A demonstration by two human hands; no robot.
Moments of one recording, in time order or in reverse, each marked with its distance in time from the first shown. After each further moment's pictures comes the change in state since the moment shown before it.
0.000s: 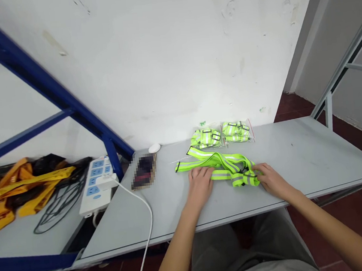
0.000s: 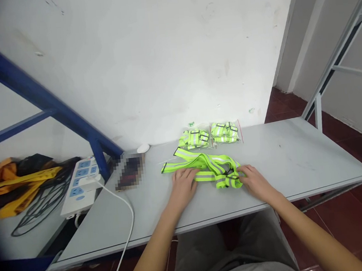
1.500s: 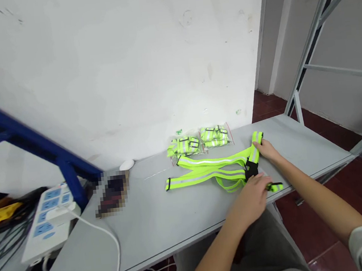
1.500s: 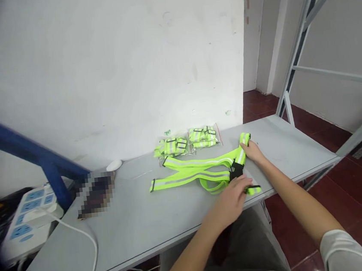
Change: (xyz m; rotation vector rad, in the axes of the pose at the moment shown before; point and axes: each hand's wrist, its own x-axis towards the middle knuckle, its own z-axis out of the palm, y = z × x) left_hand 0.020 0.193 0.028 -0.723 -0.336 0.381; right_hand 0.016 0.127 -0.032 0.489 0.337 0.980
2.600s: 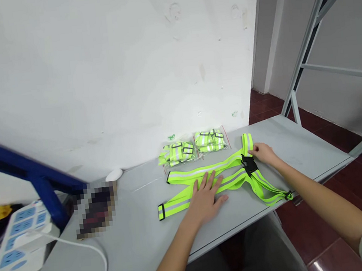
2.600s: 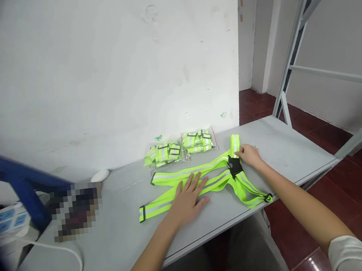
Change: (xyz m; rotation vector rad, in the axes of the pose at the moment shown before) left_hand -0.040 -0.107 -0.076 0.684 -0.077 -0.252; right_hand 0.002 -0.015 0.001 -0.570 -0.090 -0.033
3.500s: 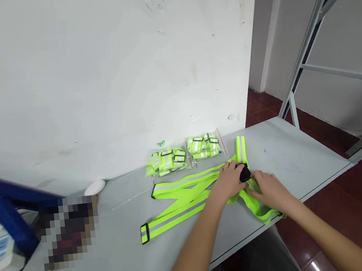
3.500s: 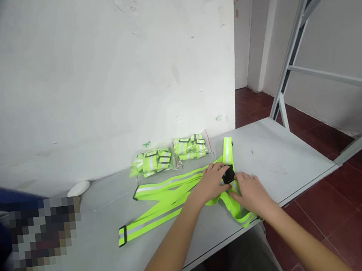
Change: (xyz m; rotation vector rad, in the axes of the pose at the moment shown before) left_hand 0.117 0.062 -0.022 -0.159 -0.073 0.111; right_hand -0.104 -0.025 -0.014 -0.148 -0.116 -0.207
